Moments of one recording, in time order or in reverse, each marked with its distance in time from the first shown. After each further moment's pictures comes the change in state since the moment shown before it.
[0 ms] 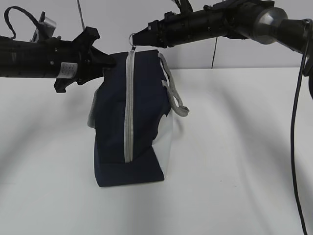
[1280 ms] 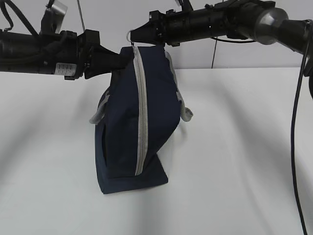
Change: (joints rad) left arm 0.001 -0.050 -0.001 0.152 0.263 0.189; right arm -0.008 0.009 0.000 0.067 -0.034 0.168
